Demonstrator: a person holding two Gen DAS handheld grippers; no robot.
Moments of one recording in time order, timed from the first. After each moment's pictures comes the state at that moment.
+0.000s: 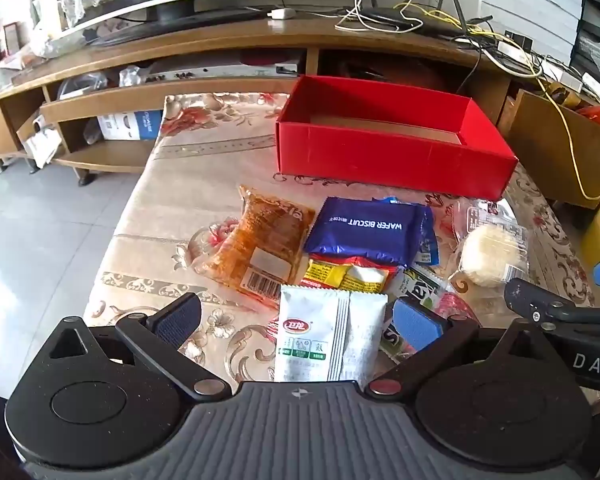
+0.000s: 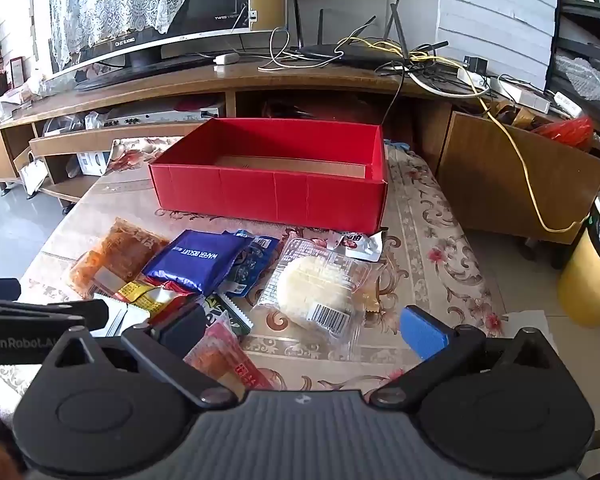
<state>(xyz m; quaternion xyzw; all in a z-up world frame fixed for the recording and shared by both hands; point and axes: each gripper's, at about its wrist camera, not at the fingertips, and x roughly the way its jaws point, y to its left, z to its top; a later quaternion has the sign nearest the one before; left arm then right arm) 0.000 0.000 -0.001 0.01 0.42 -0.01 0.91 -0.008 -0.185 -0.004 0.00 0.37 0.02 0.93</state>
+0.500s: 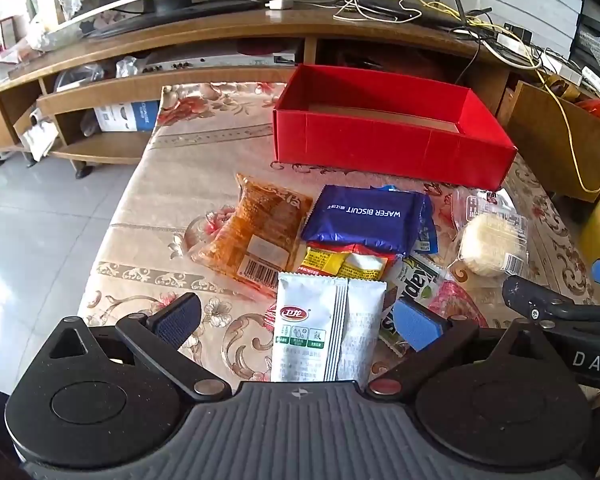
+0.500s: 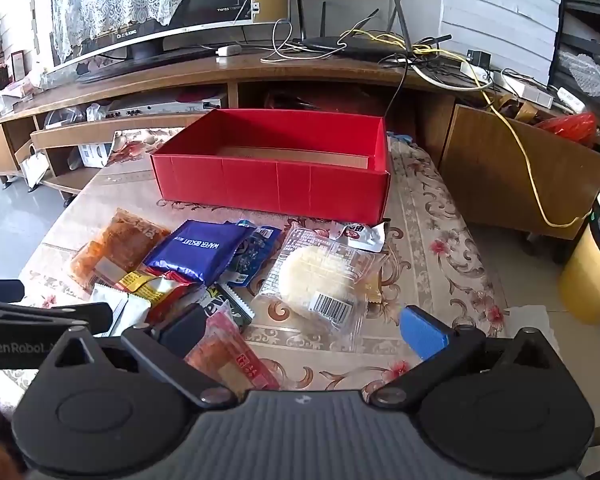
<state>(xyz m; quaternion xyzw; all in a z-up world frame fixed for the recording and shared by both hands) -0.002 -0.002 -0.006 0.01 0.43 -0.01 0.90 -0.008 -0.183 -0.009 0.00 0.38 0.02 0.93</state>
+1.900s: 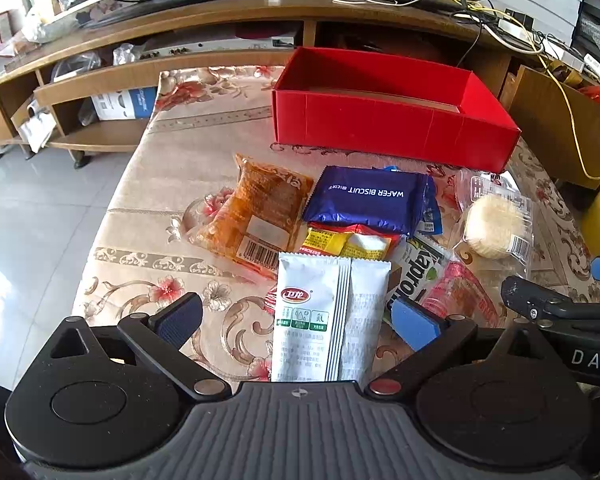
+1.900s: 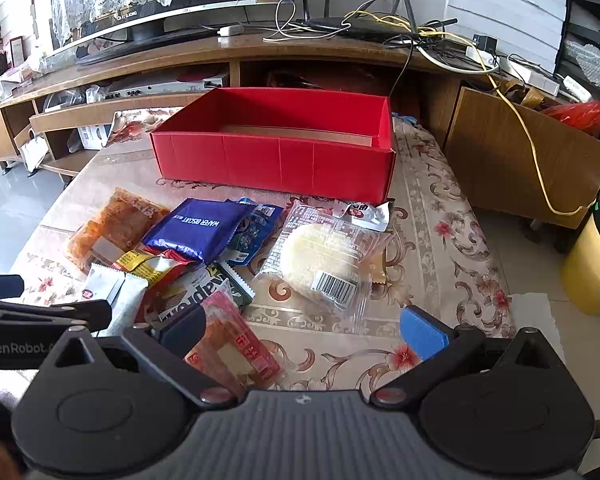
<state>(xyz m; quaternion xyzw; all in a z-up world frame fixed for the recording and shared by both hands) -0.002 0.000 -0.013 0.02 0.45 -0.01 0.89 -0.006 -0.181 -0.015 -0.01 0.40 0.02 0.91</state>
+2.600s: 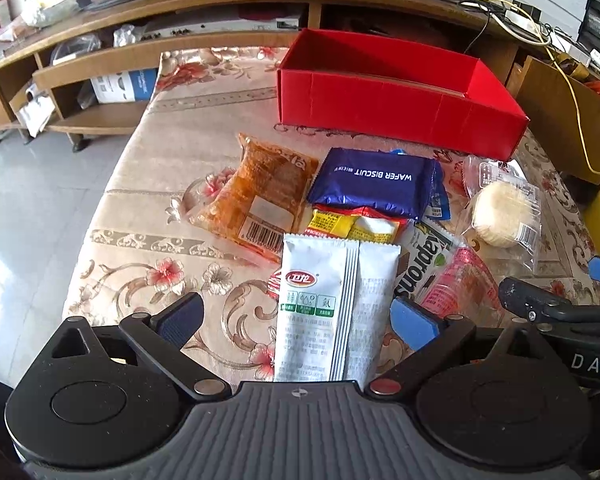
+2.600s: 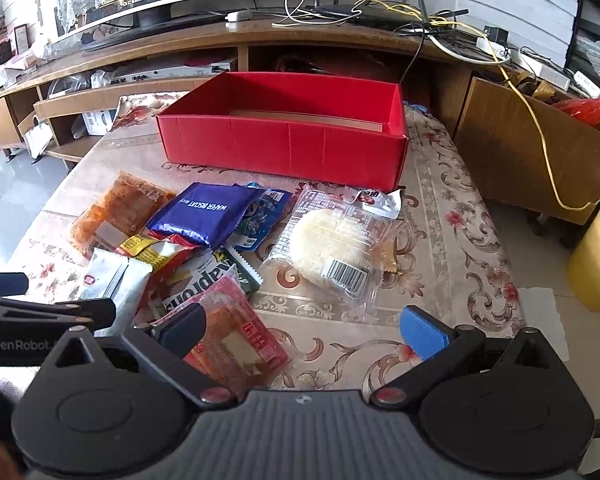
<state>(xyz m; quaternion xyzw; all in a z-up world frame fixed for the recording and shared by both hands) 0.001 0.005 -0.023 0.00 0.47 -0.01 0.88 -0.004 -0.176 -0.022 -0.01 0.42 0.04 0.91</state>
